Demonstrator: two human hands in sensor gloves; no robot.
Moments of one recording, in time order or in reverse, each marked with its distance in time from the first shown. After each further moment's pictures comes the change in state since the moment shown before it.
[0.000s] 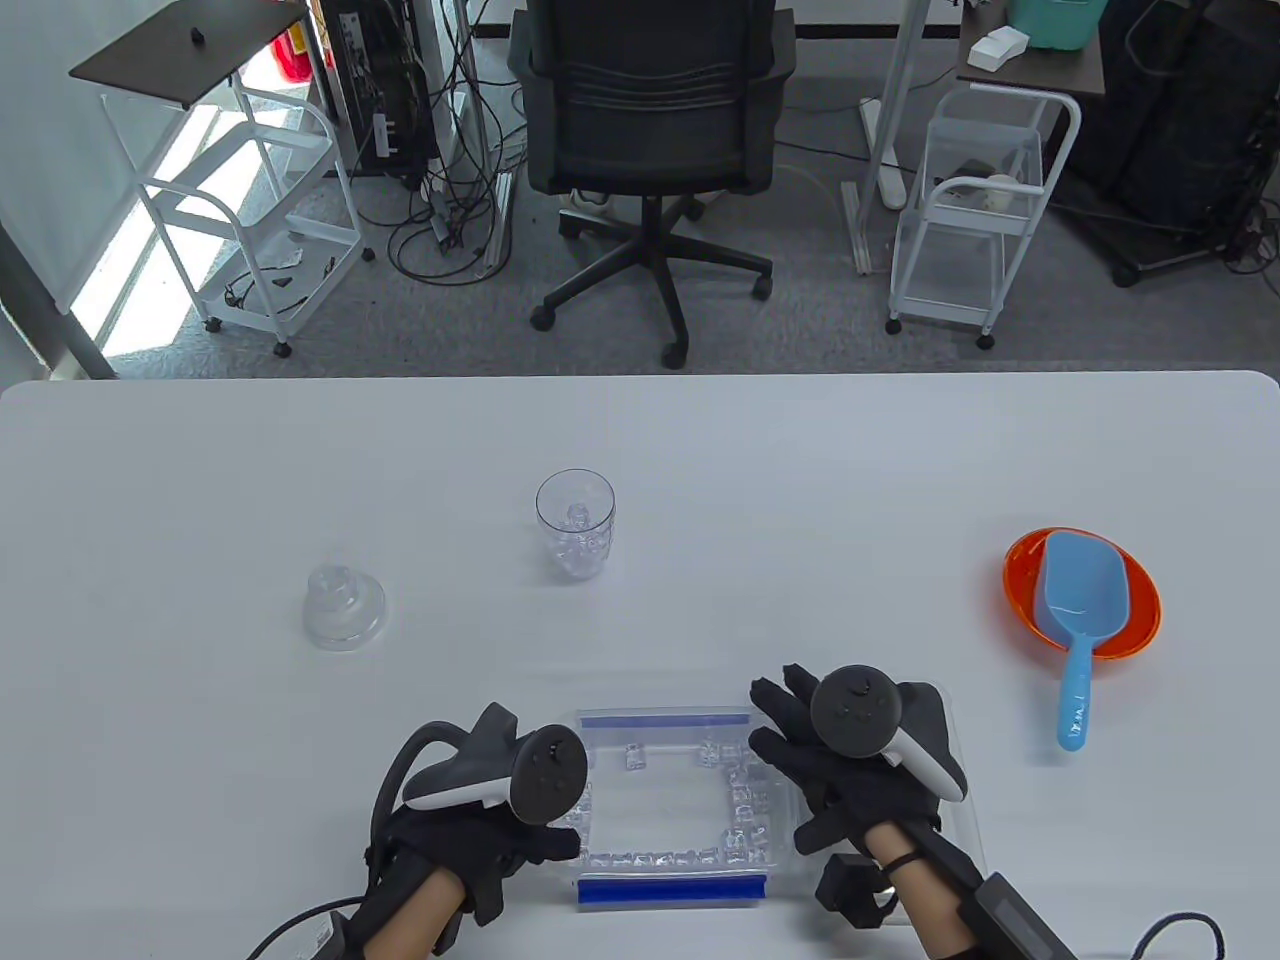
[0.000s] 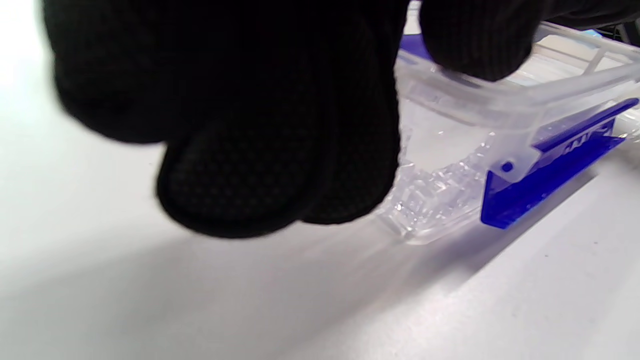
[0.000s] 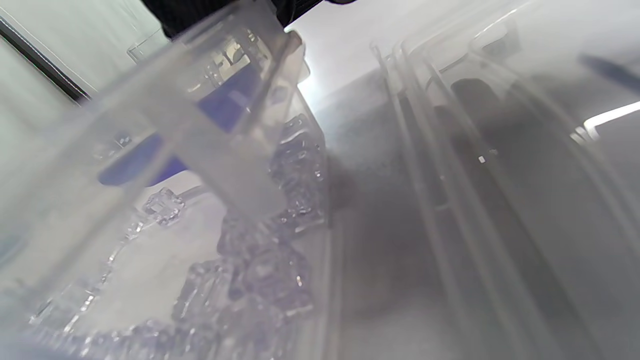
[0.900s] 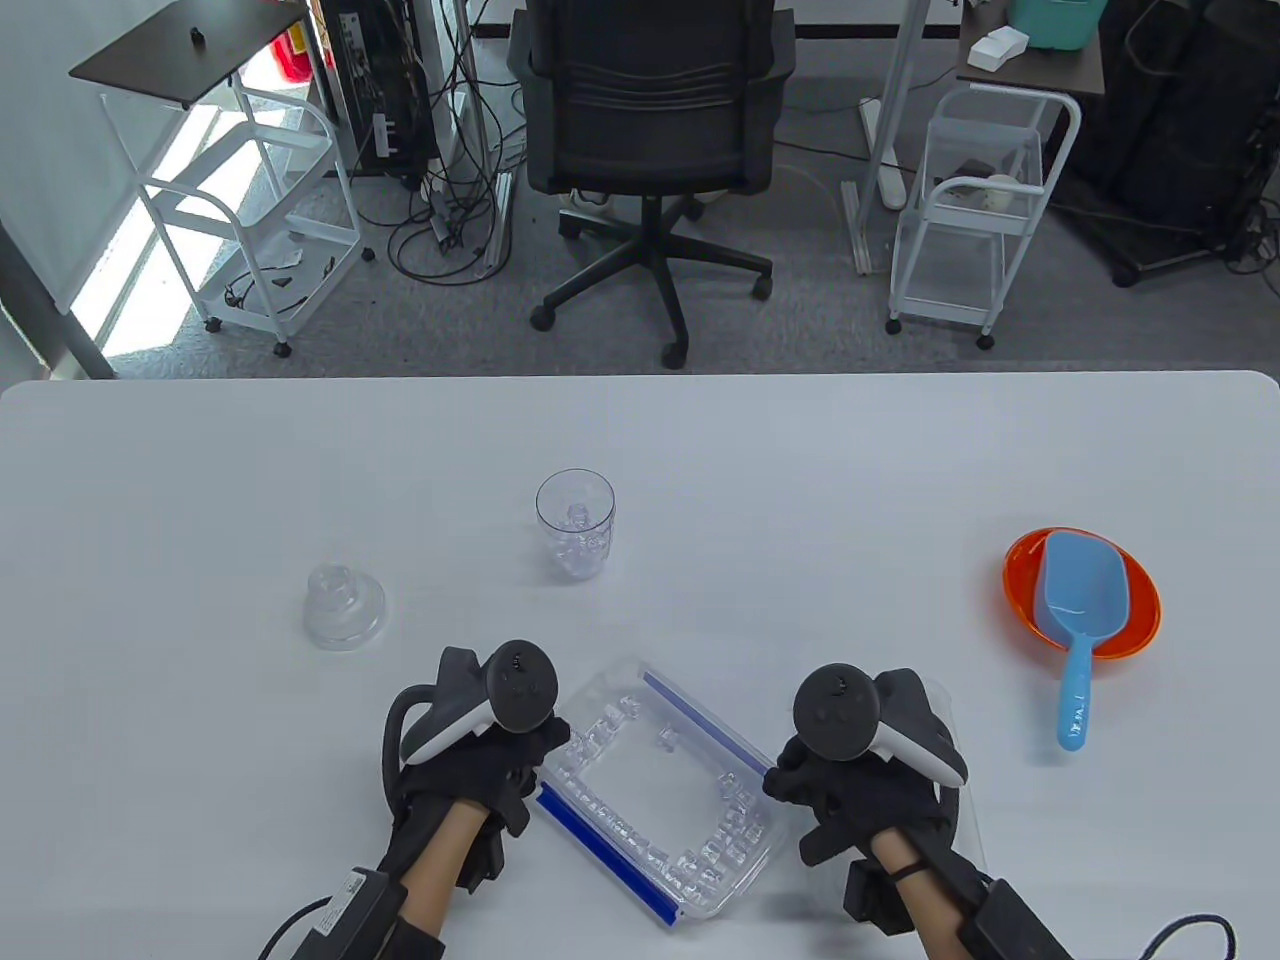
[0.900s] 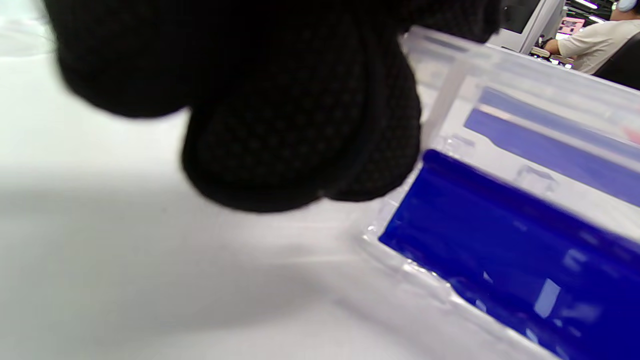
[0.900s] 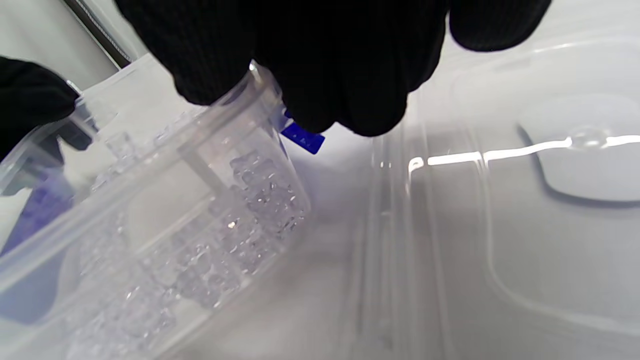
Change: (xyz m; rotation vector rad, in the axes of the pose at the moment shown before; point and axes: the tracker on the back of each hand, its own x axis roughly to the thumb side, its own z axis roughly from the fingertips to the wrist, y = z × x) left_hand -0.050 0.014 -0.043 0.172 0.302 0.268; right_hand 0.021 -0.011 0.010 0.193 -0.021 0.187
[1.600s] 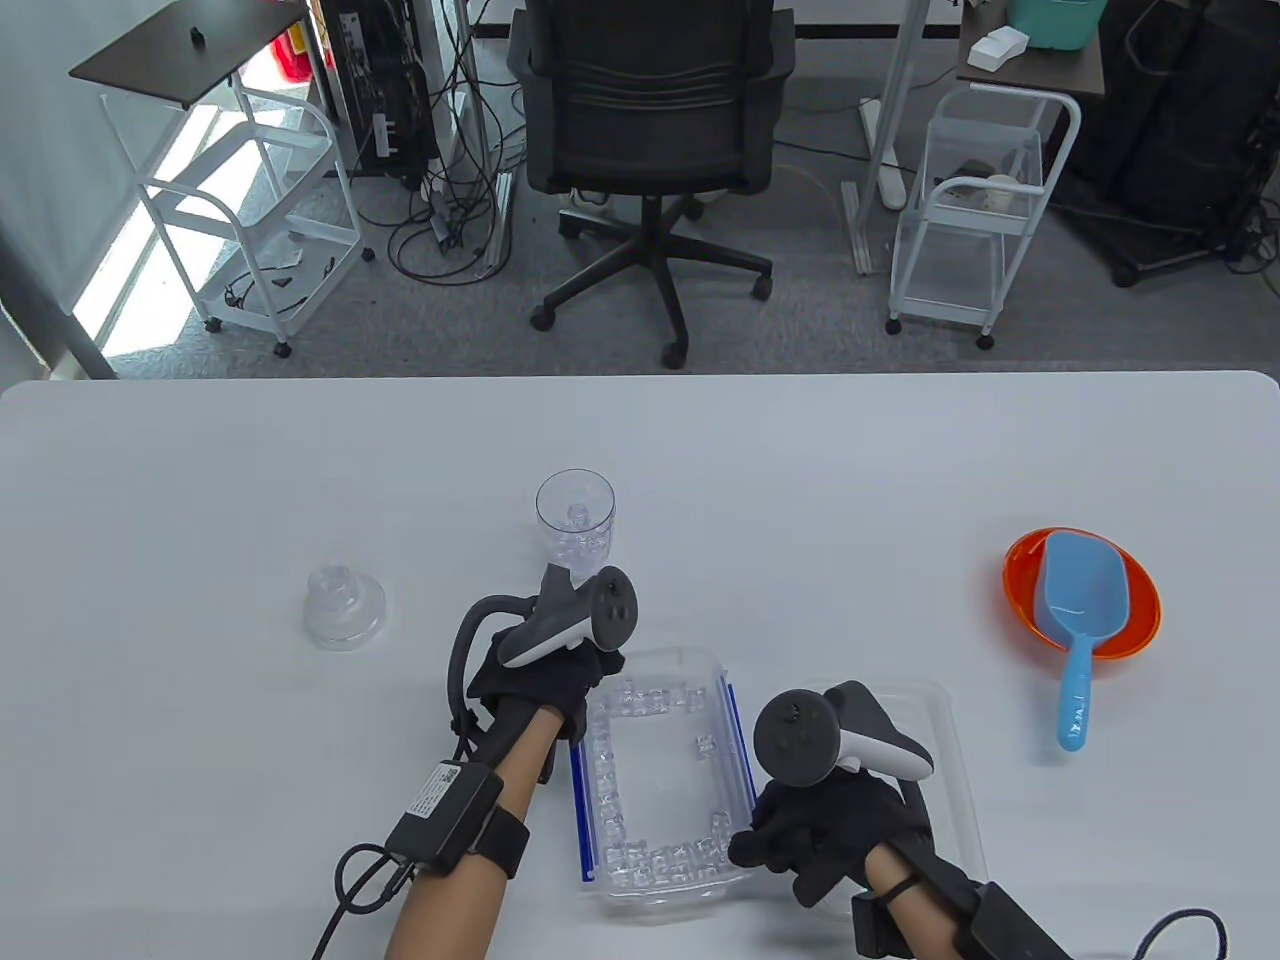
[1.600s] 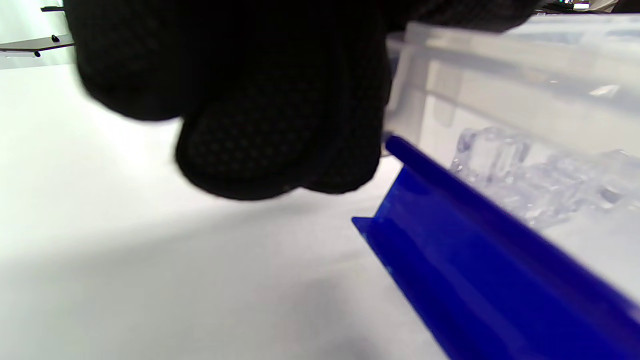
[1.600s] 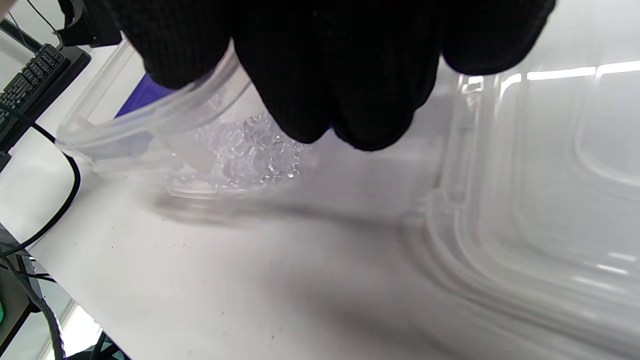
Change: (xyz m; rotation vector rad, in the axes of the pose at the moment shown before) left_hand 0.049 0.024 -0.067 0.002 0.039 -0.248; right_hand 0.024 0.025 -0.003 0.262 -0.177 0.024
